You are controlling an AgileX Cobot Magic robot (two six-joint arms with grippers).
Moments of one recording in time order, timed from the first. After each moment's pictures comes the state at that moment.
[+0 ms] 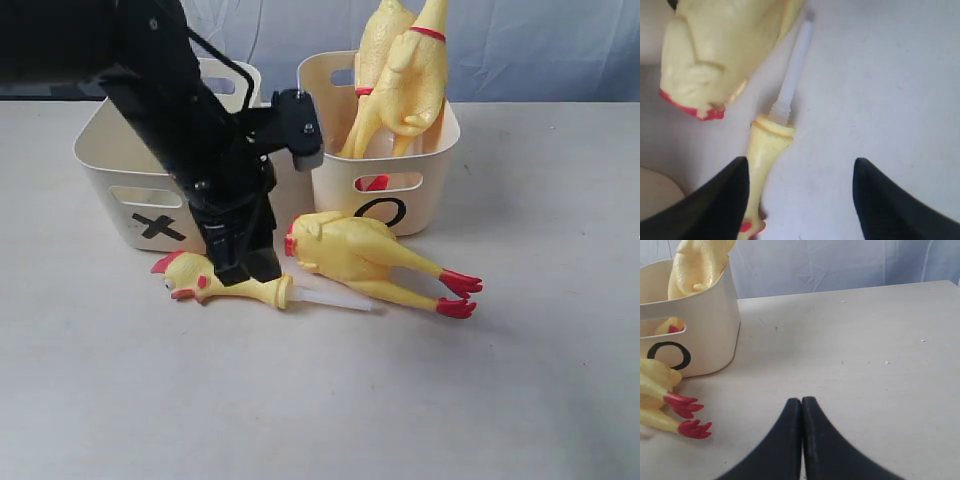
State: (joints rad) left arm -0.57 1.77 -1.29 -0.31 0.96 0.98; right arm 0.04 0.00 0.00 0.04 0.37 0.02
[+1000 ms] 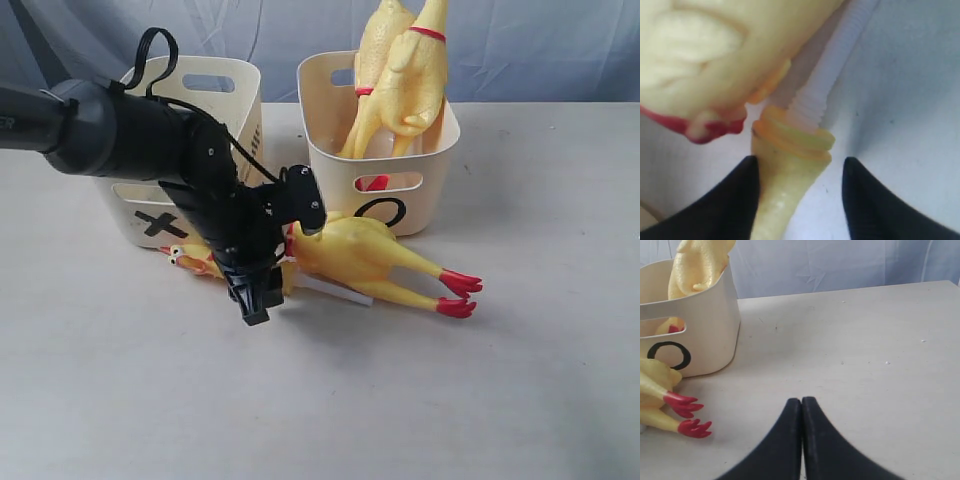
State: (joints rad) left arm -0.57 1.99 -1.19 -0.25 0.63 0.95; right arm 0.04 0.00 0.00 0.04 0.37 0.02
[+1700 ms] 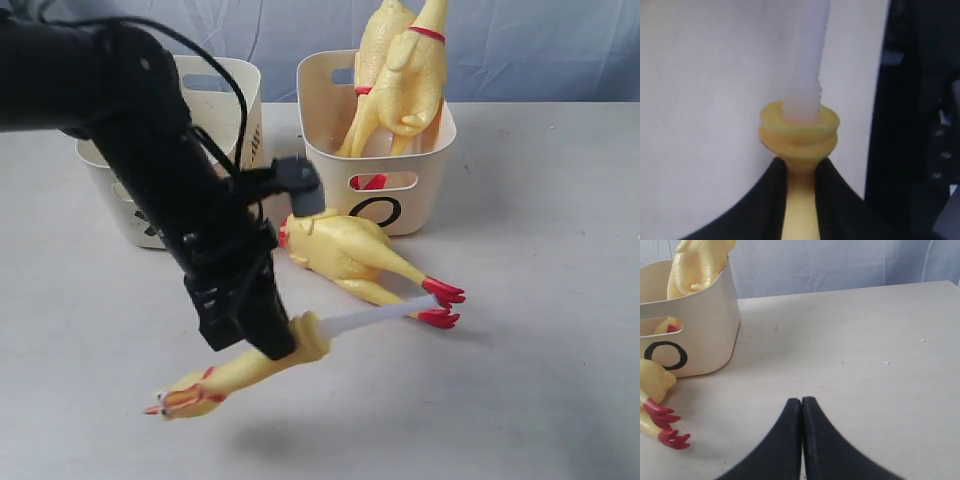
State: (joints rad) left arm -0.57 1.71 -1.16 -0.66 1.20 1.07; right arm 0.04 0.00 0.00 0.04 0.37 0.02
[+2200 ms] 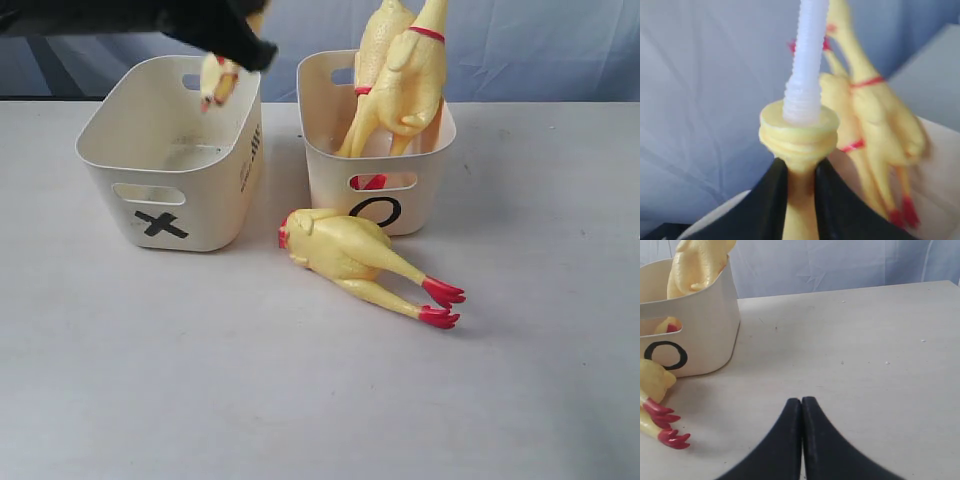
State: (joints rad) left arm -0.50 1.48 -1.16 -0.60 0.07 0.91; right arm 0.04 0.00 0.00 0.04 0.37 0.02
